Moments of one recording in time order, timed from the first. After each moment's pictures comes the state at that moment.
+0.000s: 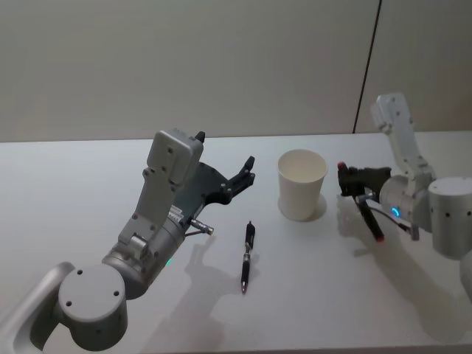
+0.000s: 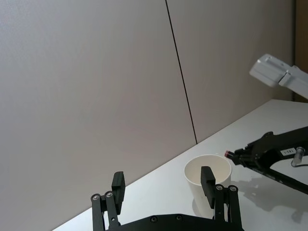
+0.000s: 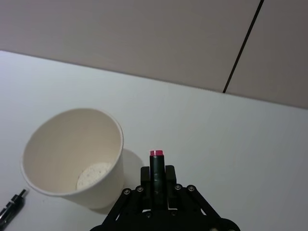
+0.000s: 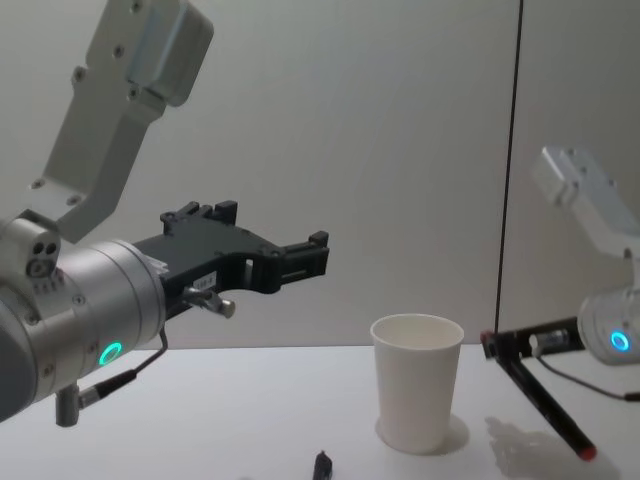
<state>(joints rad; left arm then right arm) -0.24 0.38 0.45 -1.63 -0.20 0.01 -0.01 0.58 0.07 -0.22 -1.05 0.04 0.45 0.23</state>
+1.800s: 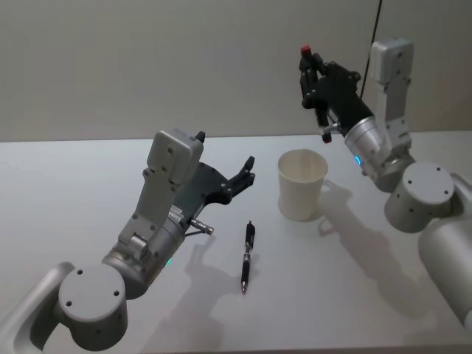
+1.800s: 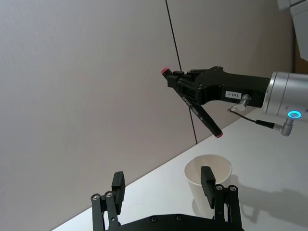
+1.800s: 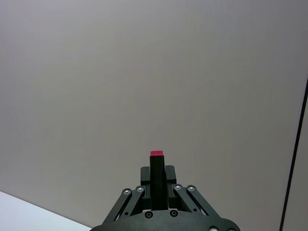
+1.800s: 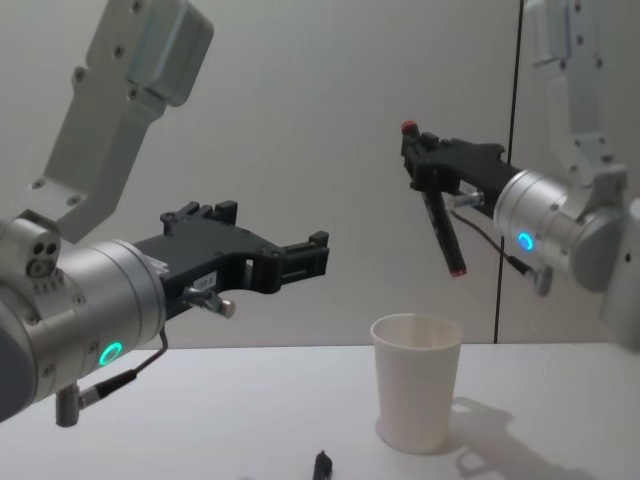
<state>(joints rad) -0.24 0.38 0.45 -1.63 -0.20 0.01 -0.01 0.73 -0.02 -0.26 -0.78 0.13 -0.39 0.26</state>
